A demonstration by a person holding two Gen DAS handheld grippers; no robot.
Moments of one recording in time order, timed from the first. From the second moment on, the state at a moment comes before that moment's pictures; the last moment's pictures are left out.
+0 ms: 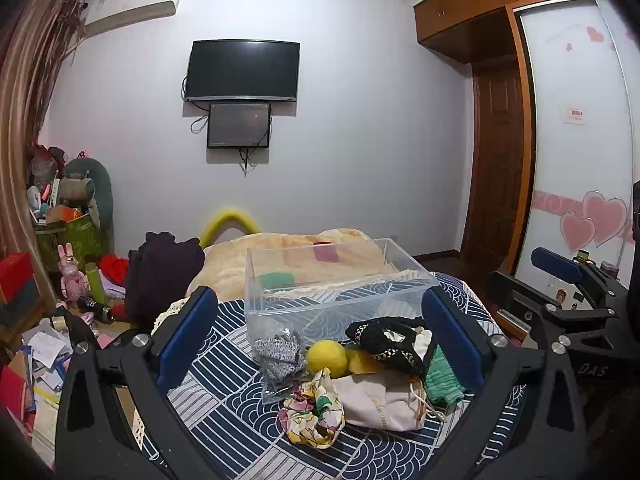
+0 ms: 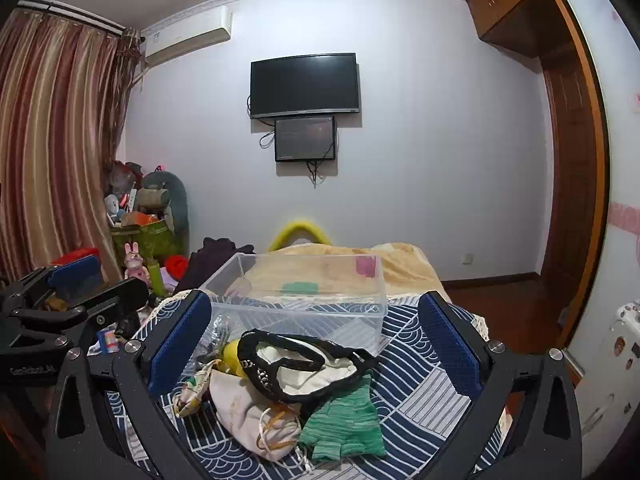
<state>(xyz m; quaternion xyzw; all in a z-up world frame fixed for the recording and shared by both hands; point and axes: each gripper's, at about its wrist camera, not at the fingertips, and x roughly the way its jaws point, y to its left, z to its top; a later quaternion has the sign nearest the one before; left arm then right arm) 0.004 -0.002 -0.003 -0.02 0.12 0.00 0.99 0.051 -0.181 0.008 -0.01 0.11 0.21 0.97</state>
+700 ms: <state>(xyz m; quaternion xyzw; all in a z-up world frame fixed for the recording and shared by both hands) 0.006 -0.002 -0.008 -0.03 0.13 0.00 0.99 0.054 -0.179 0.003 0.00 0.12 0.21 0.97</state>
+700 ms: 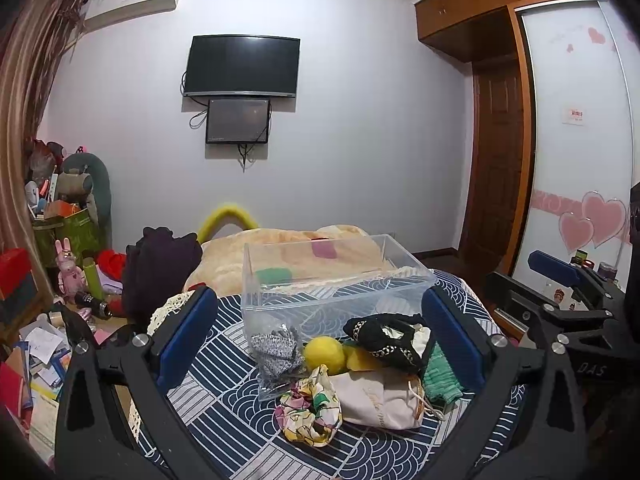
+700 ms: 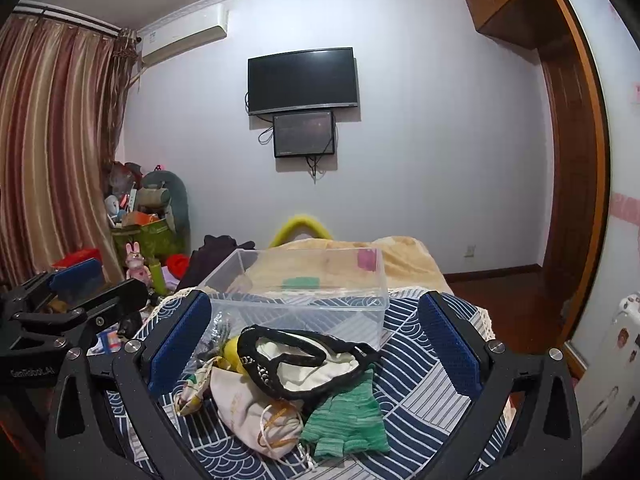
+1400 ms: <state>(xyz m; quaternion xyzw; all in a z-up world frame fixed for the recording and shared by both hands) 0.002 -0.002 -0.007 -0.03 0.12 0.00 0.99 0.054 -0.180 0.004 0.00 0.12 0.21 0.97</state>
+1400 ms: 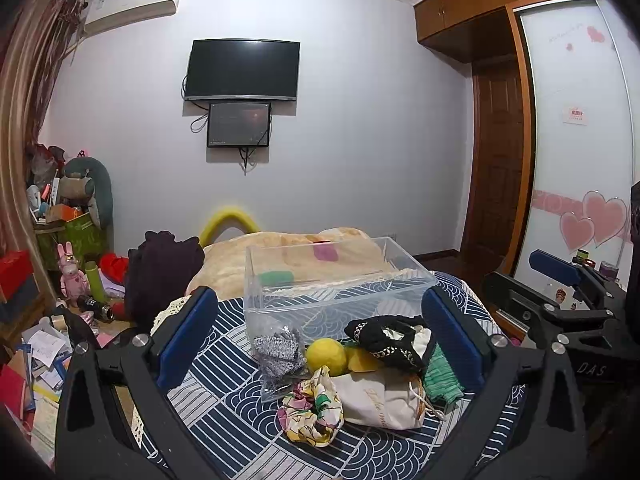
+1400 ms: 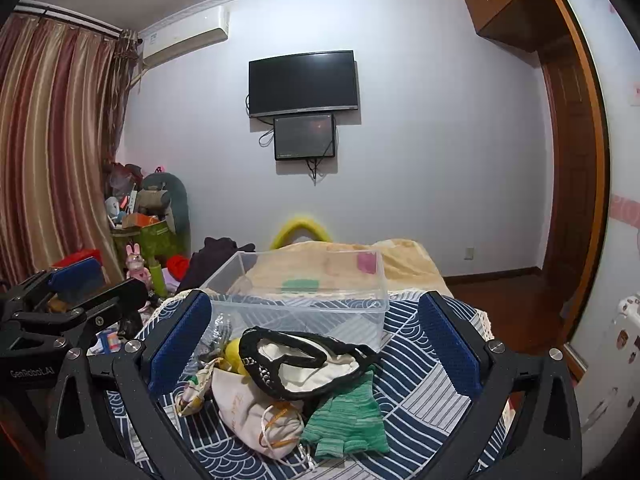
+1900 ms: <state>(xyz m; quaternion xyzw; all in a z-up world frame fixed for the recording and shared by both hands) 0.003 -0.002 -0.006 -0.03 0.12 0.01 0.99 0.052 -0.179 0.004 0.00 0.12 0.21 0.97</state>
